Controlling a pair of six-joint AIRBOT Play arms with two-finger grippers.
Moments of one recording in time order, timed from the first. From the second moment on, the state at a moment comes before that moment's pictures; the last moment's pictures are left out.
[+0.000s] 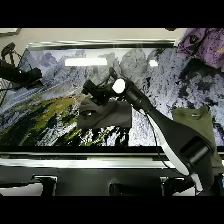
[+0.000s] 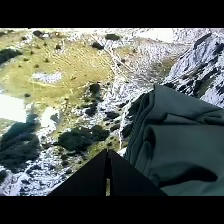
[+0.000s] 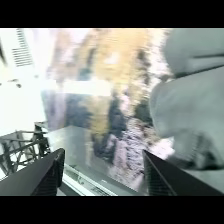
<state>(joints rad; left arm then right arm) 0.08 -1.51 1.76 1.35 -1.45 -1.77 0.60 -1.74 1.70 -0.83 0.77 2.12</state>
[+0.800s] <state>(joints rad) 0.08 -1.51 1.74 1.35 -1.43 -1.77 -0.03 -1.54 1.53 -0.96 1.27 1.66</state>
